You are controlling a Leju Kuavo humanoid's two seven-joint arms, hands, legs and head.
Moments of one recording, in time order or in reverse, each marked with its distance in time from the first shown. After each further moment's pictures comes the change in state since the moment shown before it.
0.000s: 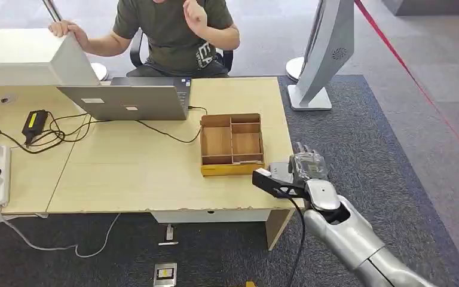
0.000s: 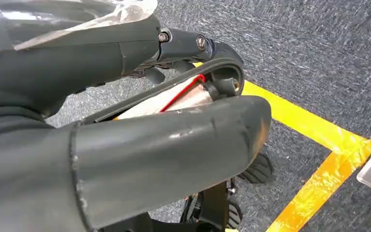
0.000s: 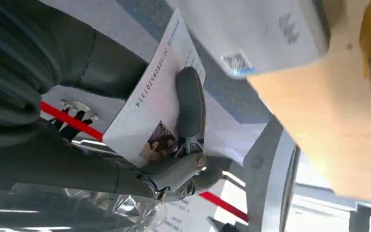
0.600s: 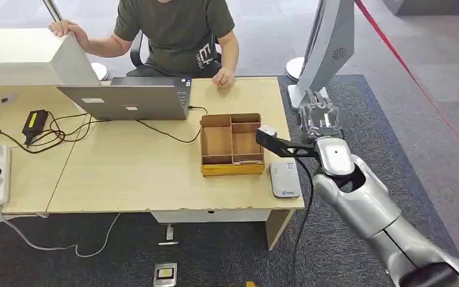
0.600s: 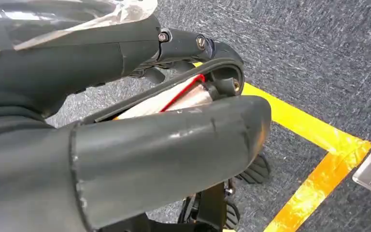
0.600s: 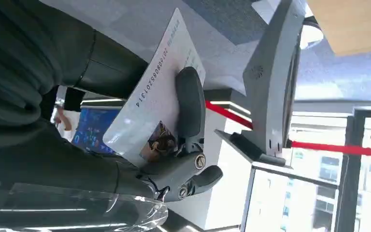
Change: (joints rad) left arm 0.000 0.000 0.000 0.000 0.003 0.004 -0.009; right arm -0.201 -0.044 0.003 -0.132 0.063 0.056 0.000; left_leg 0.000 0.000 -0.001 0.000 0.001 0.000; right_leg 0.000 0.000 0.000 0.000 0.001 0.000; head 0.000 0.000
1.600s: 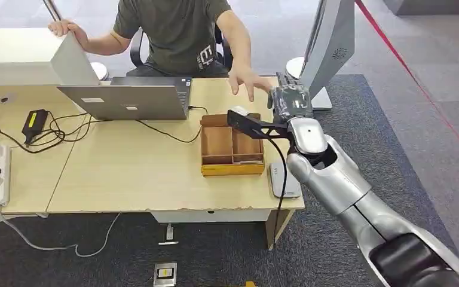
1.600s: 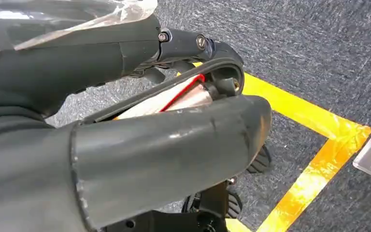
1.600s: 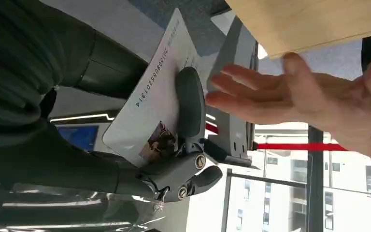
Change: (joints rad) left arm -0.001 0.005 0.000 0.000 -0.008 -0.050 0.003; right arm -0.145 0.161 0.071 0.203 -0.076 -0.071 -0.033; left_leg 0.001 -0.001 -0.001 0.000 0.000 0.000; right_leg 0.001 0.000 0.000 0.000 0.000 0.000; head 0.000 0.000
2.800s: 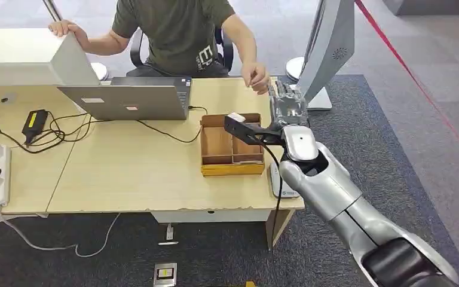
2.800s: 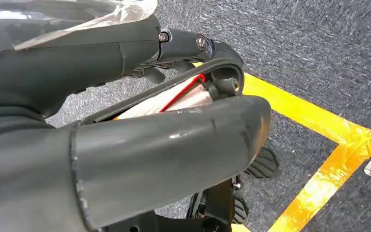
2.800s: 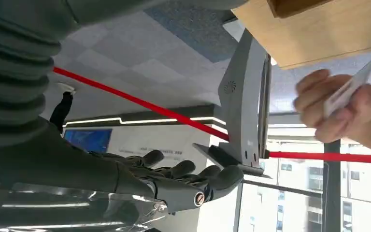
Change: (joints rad) left arm 0.001 0.000 -0.002 0.000 -0.005 0.018 0.031; right arm 0.043 0.040 -0.018 0.008 0.055 0.001 0.058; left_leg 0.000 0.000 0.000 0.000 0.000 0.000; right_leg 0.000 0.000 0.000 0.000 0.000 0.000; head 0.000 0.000
